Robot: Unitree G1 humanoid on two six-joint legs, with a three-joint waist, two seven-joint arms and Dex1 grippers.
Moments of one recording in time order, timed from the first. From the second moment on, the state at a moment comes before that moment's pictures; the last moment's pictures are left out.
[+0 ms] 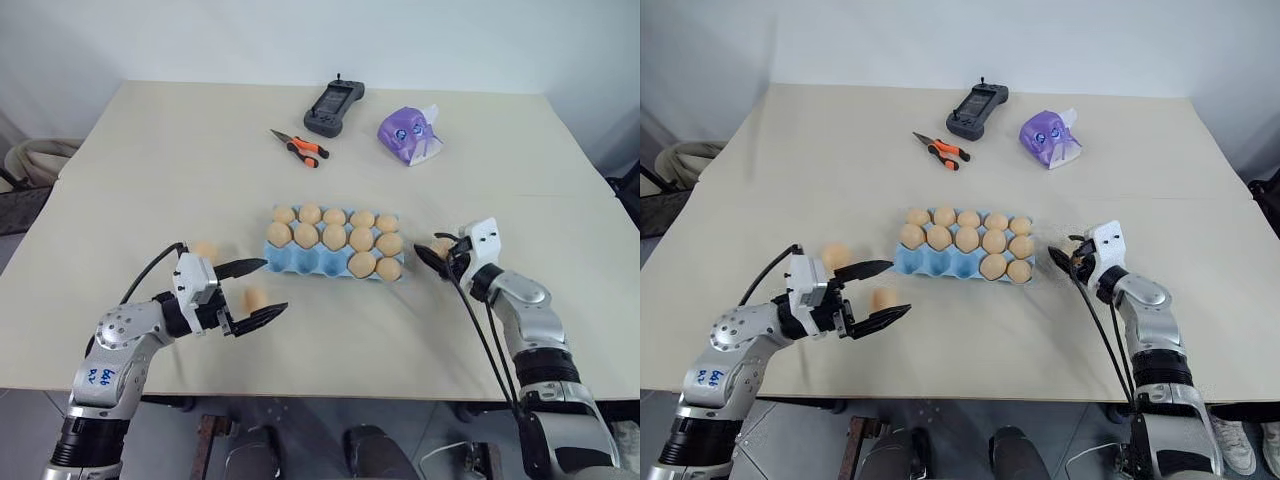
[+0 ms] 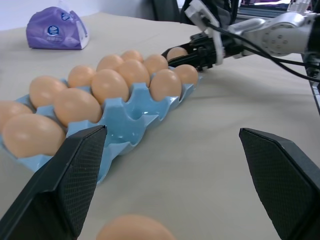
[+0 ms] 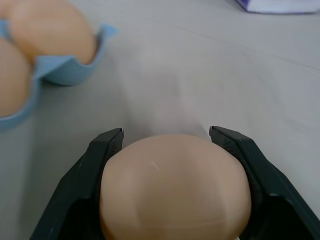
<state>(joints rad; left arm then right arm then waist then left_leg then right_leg) -0.14 0.57 0.11 -0.19 -0.48 0.18 -0.92 -0.51 -0.45 -0.13 0.50 0.22 0.03 0.71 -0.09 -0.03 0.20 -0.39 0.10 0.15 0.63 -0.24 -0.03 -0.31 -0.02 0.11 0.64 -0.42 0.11</state>
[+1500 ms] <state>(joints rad) 0.21 0.65 0.41 -0.19 -0.48 0.10 -0.91 -0.07 -0.65 -0.17 -0.19 0.49 0.07 1.18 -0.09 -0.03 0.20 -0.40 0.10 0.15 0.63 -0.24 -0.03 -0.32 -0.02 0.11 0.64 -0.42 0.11</state>
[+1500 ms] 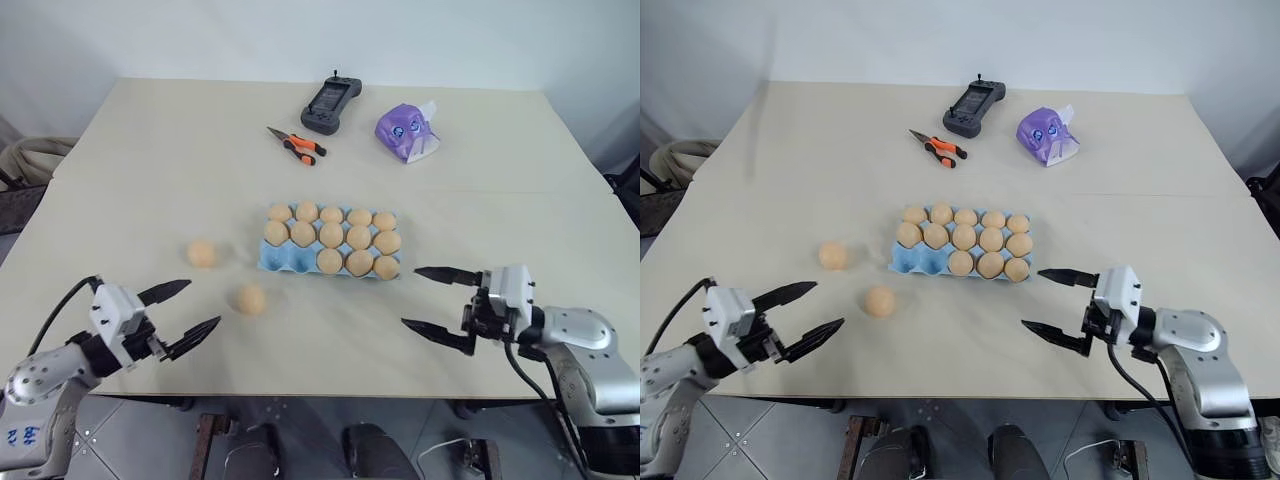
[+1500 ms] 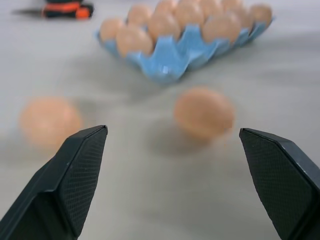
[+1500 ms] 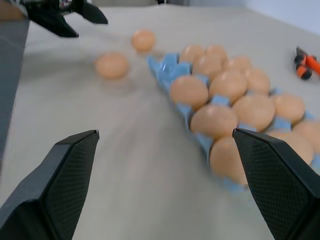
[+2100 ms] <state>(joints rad) 0.14 0.62 0.30 -0.23 -0.47 0.14 -0.87 -0.02 -0.67 -0.17 -0.07 0.47 -0.09 1.21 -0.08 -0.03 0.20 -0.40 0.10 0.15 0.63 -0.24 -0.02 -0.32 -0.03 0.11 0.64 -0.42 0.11</state>
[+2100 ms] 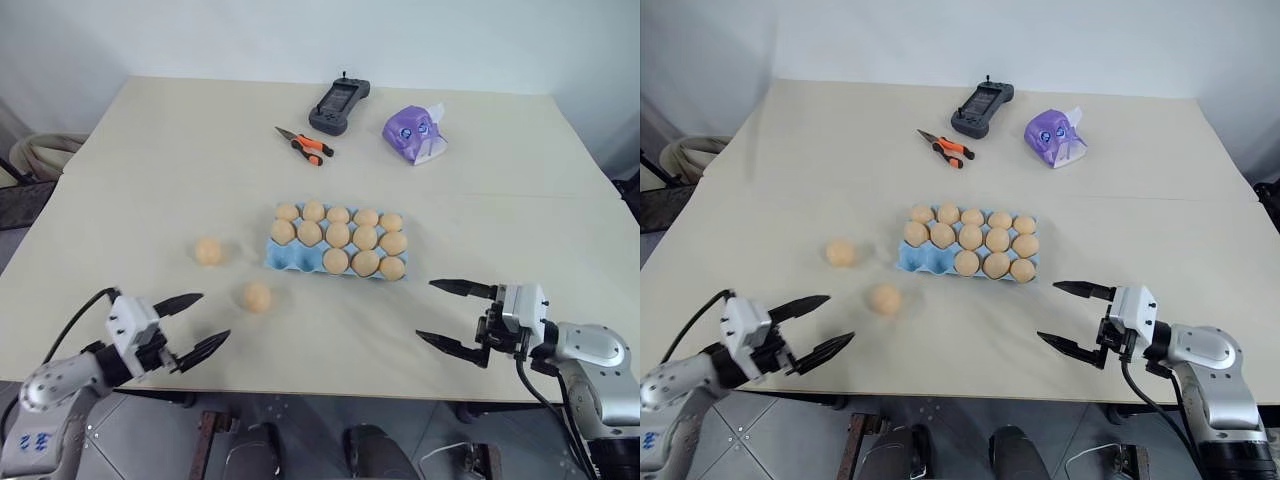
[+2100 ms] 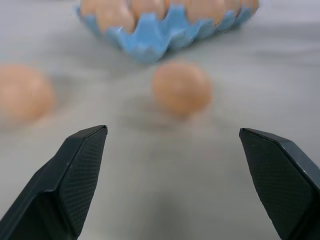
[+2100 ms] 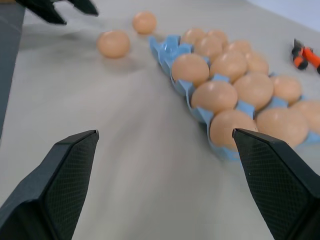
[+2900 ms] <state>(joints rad) -0.11 0.49 0.06 -0.03 -0.29 0.12 -0.74 0.04 -0.61 -0.15 -0.20 0.53 -0.07 1.18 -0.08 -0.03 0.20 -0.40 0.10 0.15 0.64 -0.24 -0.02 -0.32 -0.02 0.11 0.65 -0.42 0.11</state>
